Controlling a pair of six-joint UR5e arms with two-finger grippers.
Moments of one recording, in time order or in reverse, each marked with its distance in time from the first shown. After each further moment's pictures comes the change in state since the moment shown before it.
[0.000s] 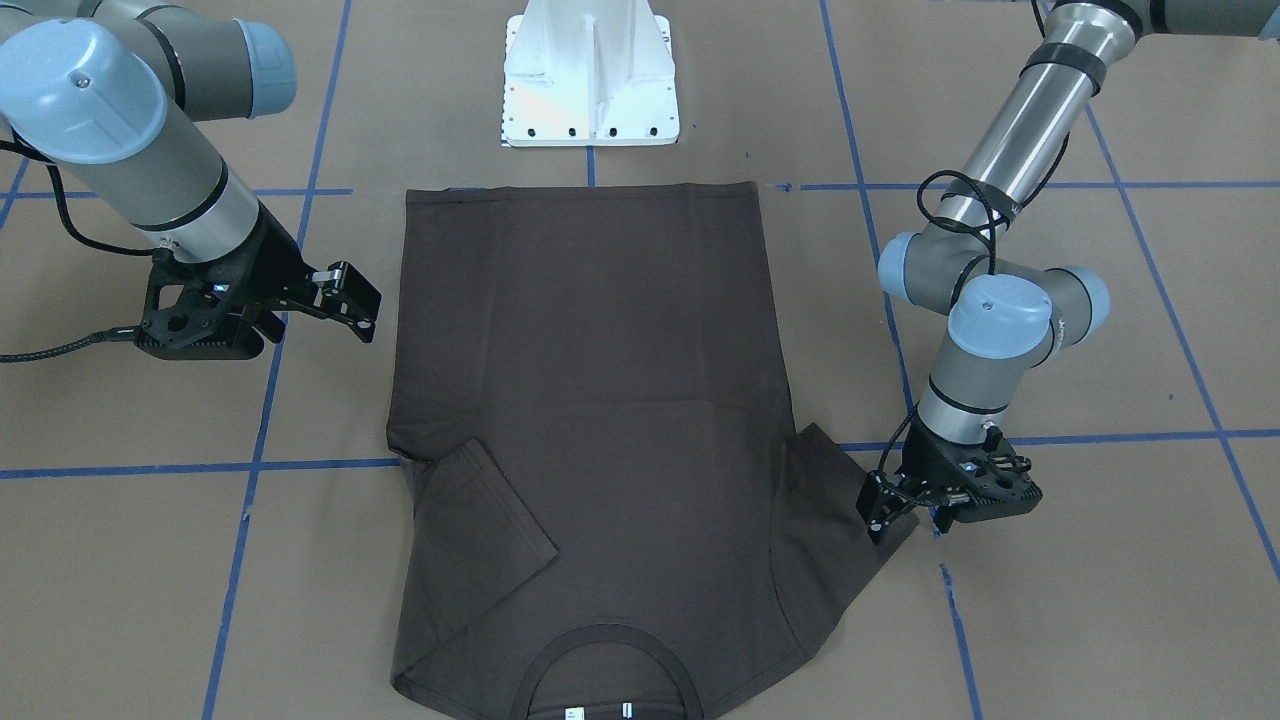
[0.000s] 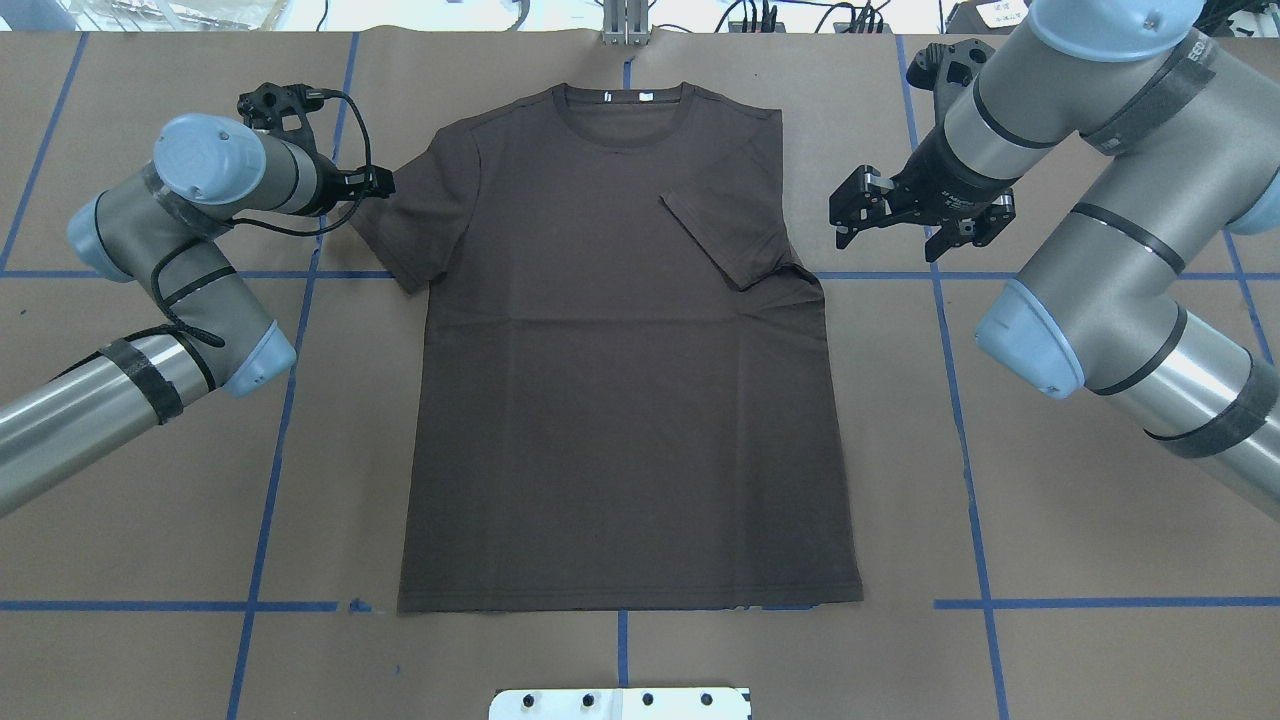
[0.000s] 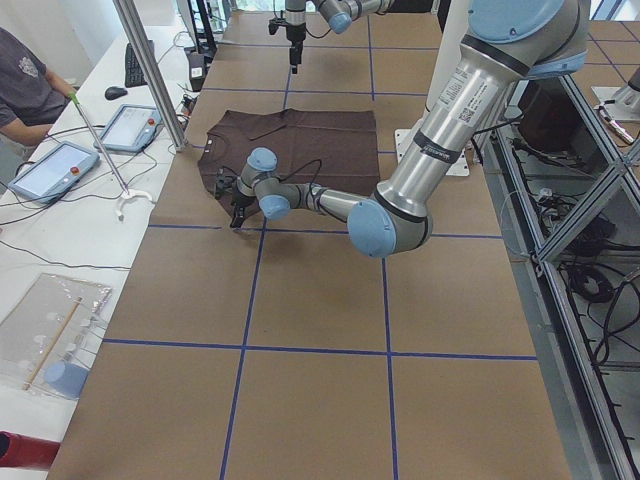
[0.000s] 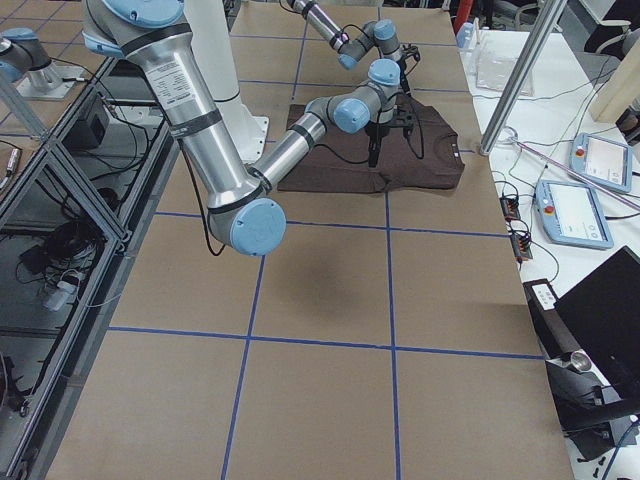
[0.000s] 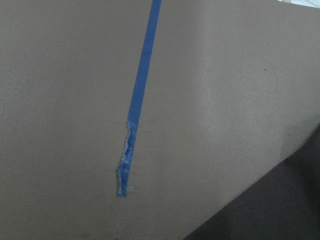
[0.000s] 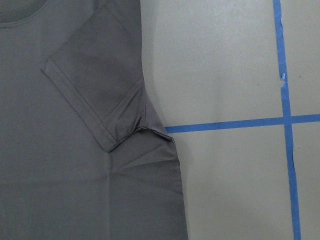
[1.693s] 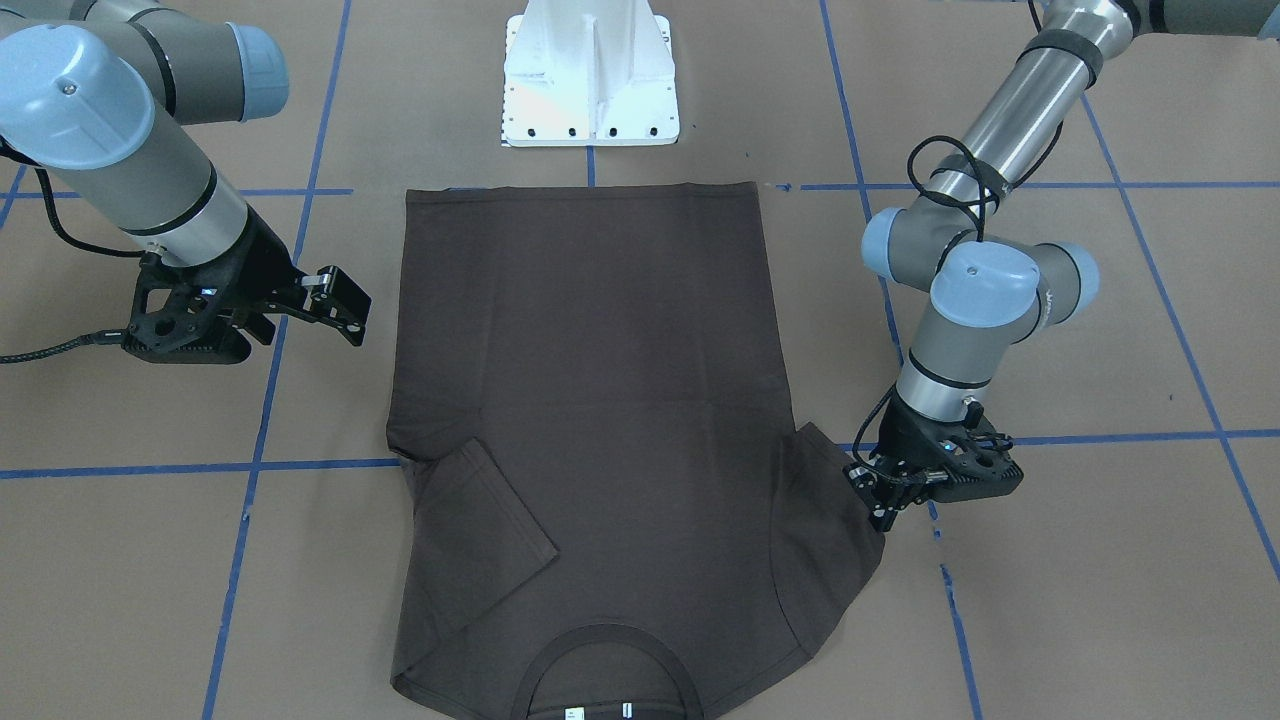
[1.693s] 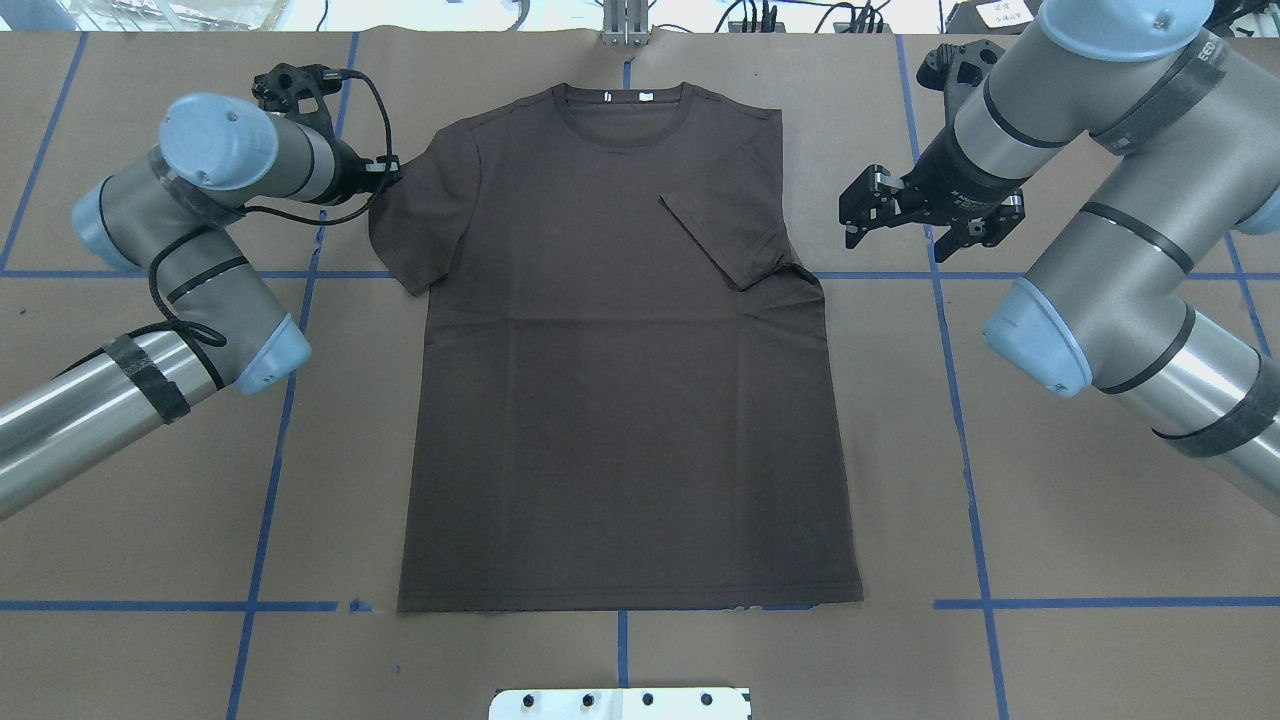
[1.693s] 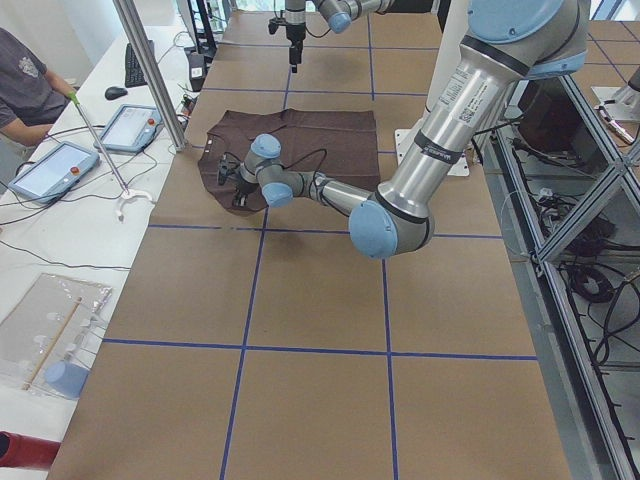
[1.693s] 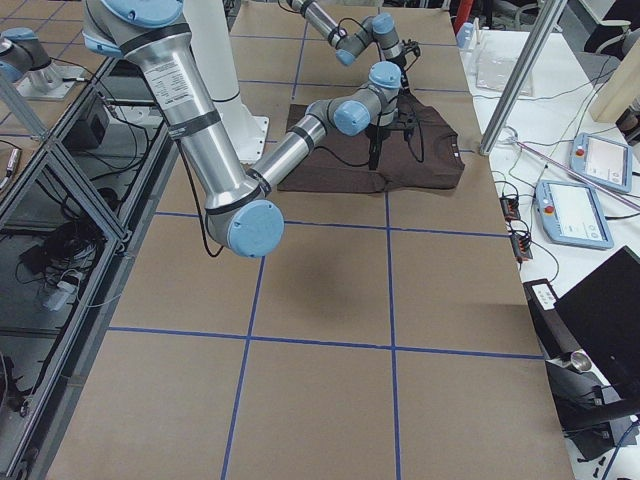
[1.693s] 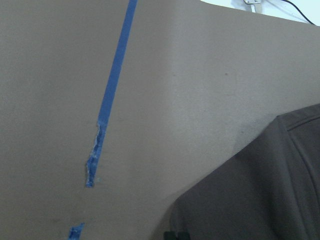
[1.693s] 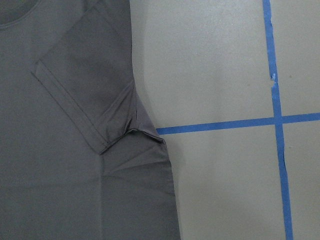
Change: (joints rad) left arm 0.013 -0.020 -0.145 0.130 -0.011 -0.035; right arm 0.009 -0.014 0.002 0.000 0.003 -0.001
